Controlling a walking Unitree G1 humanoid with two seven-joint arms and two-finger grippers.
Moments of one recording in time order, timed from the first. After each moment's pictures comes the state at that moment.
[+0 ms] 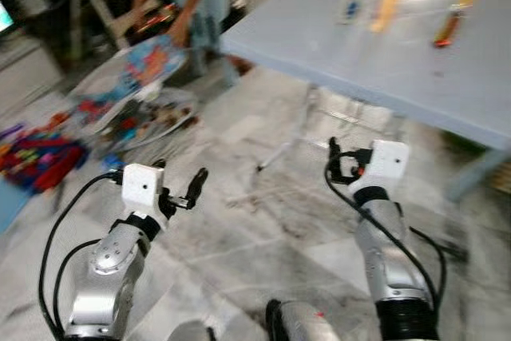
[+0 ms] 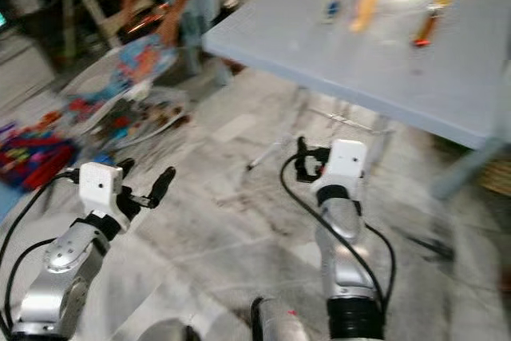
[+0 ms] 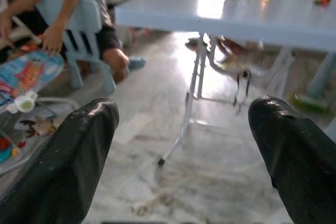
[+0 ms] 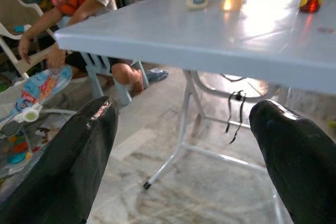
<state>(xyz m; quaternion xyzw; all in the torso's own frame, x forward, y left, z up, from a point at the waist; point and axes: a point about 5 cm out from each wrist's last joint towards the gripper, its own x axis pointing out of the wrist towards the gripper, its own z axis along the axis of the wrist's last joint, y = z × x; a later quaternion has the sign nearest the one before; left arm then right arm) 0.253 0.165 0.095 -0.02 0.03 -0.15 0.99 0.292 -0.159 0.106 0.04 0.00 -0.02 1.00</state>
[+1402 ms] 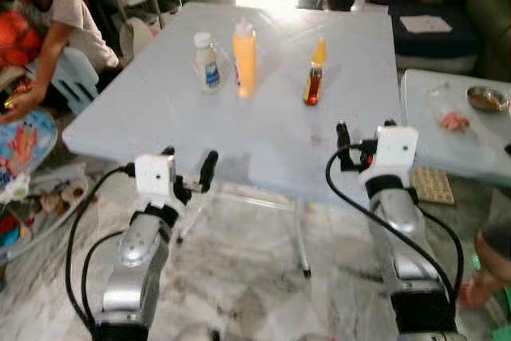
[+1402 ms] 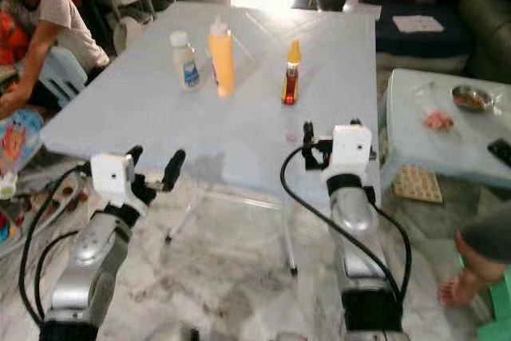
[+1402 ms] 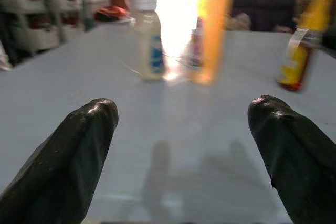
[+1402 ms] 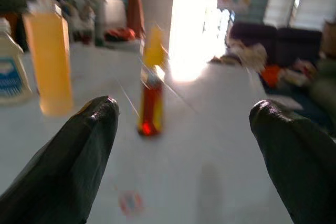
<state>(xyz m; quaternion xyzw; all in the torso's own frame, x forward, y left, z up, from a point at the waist) 0.266 0.155 0.101 -0.03 -0.02 -0.10 0.99 0.298 -0.162 0.133 -0.05 -0.07 0.01 1.00</state>
